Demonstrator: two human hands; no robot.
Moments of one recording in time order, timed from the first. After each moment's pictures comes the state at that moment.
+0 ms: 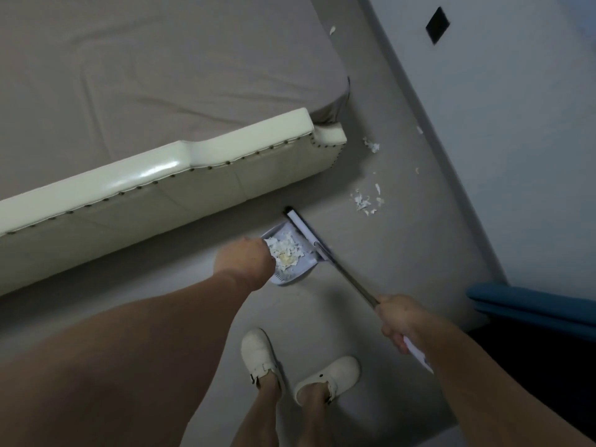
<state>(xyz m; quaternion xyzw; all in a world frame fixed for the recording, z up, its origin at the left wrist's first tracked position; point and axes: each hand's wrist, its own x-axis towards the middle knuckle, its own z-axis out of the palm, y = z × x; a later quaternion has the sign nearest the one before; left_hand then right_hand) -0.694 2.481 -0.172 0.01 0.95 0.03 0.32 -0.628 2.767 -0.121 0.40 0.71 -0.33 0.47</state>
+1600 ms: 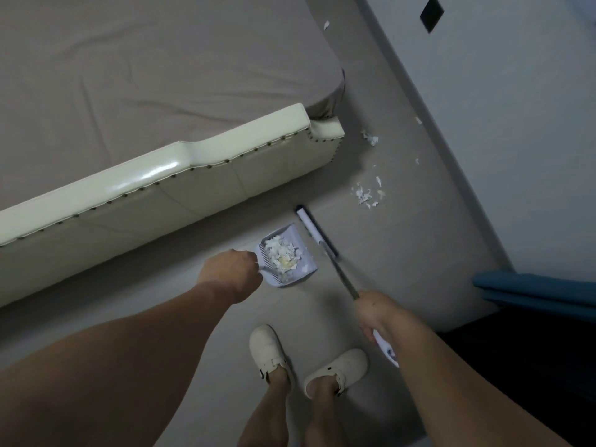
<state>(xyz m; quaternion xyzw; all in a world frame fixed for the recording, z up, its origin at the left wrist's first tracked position) -0.663 2.448 -0.179 0.07 0.94 0.01 0.34 -0.607 2.732 -0.143 0.32 0.74 -0.30 0.51</state>
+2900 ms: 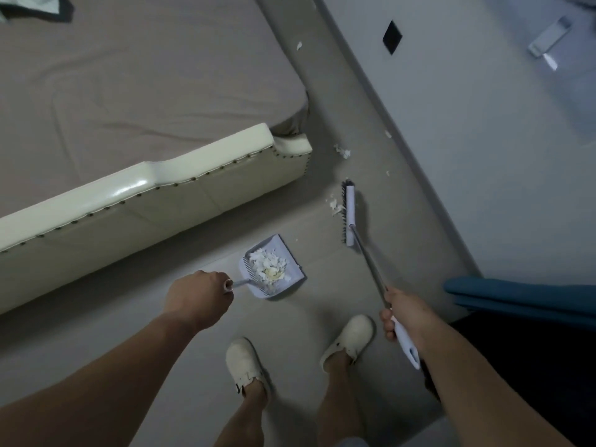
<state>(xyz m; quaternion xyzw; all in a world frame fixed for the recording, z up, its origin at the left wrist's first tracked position) -0.645 2.479 -0.142 0.05 0.95 0.01 0.30 -0.607 2.855 -0.098 0.54 0.57 -0.52 0.32</state>
